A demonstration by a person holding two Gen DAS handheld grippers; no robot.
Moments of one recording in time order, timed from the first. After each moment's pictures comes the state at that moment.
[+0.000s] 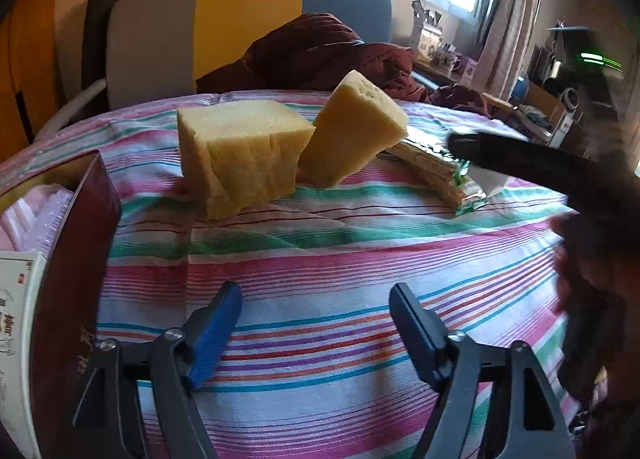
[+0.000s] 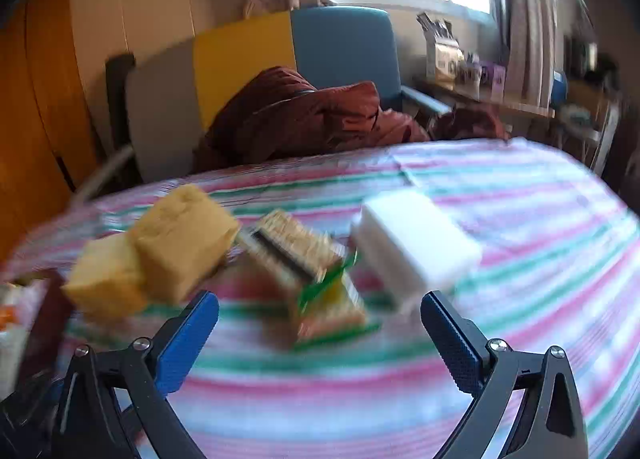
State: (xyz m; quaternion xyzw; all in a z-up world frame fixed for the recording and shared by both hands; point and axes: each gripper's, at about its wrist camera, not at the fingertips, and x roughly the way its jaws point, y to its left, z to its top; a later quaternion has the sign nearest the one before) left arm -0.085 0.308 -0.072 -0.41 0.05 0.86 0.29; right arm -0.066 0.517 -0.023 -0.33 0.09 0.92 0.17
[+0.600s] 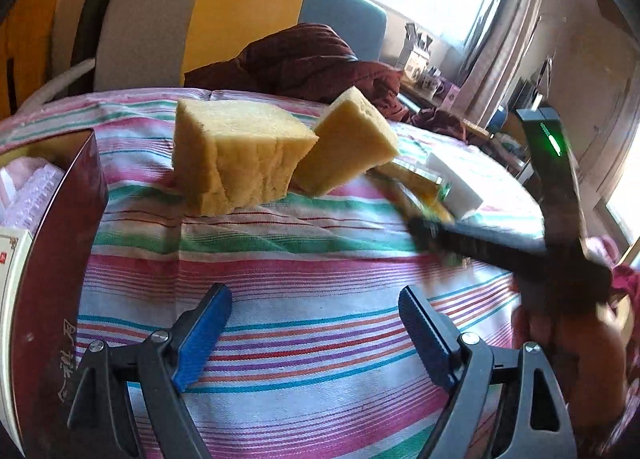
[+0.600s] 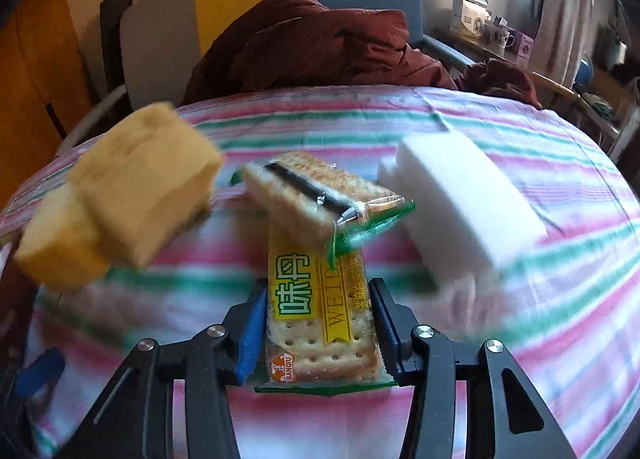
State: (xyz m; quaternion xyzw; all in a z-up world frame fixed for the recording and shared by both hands) left arm -0.093 0.288 -0.074 -0.40 -0.03 0.85 0.34; right arm -0.090 0.515 -0.064 -0.43 0.09 0.89 0.14
